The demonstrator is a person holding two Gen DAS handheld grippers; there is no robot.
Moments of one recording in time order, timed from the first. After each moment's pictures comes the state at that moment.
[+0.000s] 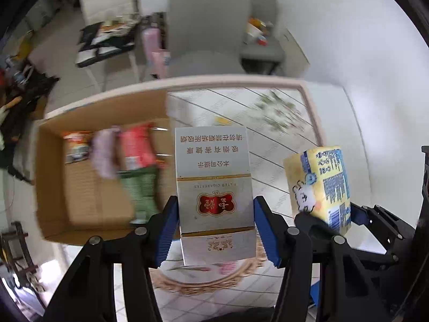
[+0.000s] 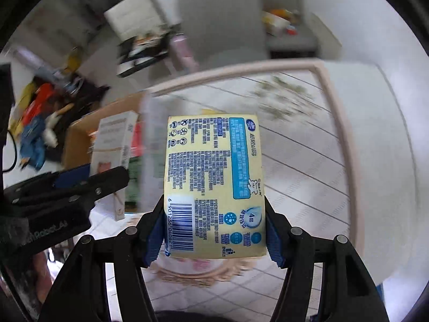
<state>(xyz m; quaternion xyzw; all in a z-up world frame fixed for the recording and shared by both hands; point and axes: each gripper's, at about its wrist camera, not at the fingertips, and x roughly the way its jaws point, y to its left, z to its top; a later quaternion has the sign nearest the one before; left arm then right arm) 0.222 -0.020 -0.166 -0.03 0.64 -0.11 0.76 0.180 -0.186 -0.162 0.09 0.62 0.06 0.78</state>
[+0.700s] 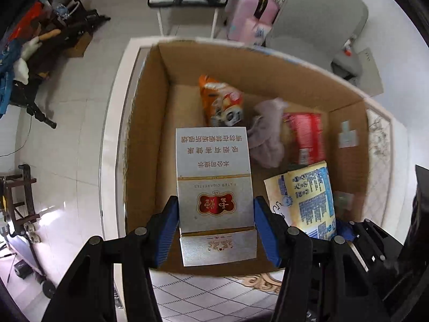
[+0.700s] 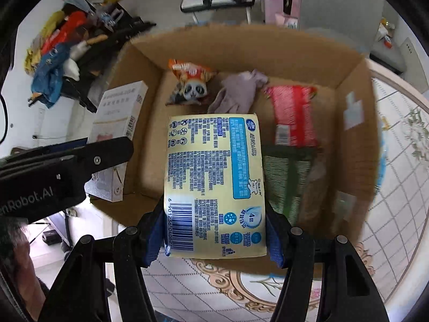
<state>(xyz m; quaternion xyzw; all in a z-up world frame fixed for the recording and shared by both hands) 0.261 0.226 -0.283 -0.08 0.71 0.00 0.70 0.240 0.100 -0.297 0.00 0.71 0.14 0.69</state>
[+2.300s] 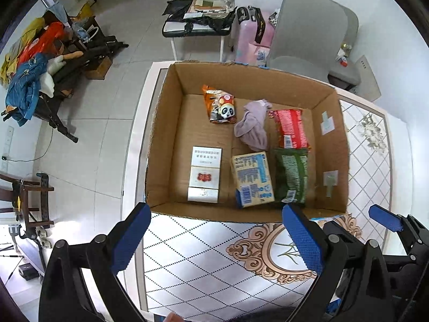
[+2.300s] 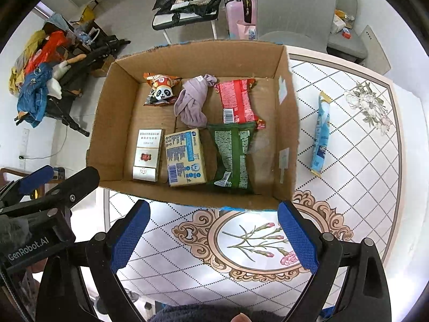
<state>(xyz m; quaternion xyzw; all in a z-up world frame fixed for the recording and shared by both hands) 0.178 0.193 -0.196 -0.04 0.65 0.03 0.76 0.187 0.022 -0.204 0.02 0.67 0.08 0.74</state>
